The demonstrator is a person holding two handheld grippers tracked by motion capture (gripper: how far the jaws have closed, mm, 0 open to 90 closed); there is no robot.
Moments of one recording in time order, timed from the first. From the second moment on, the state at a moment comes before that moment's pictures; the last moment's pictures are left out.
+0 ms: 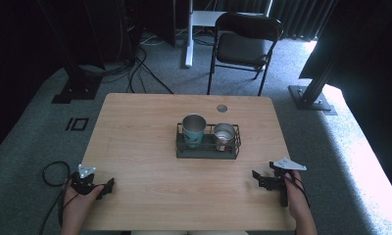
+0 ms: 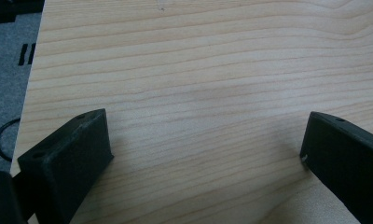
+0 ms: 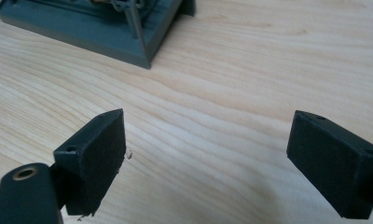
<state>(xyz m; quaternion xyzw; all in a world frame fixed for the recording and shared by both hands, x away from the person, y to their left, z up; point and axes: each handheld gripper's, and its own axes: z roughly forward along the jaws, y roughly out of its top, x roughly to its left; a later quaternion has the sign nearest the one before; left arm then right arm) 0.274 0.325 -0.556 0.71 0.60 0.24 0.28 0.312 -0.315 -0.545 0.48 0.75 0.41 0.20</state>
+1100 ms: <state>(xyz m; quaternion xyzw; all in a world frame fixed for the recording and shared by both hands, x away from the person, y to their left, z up) 0.274 0.325 -0.556 0.71 0.60 0.24 0.28 0.286 -0.325 -0.557 0.56 0.72 0.35 0.21</state>
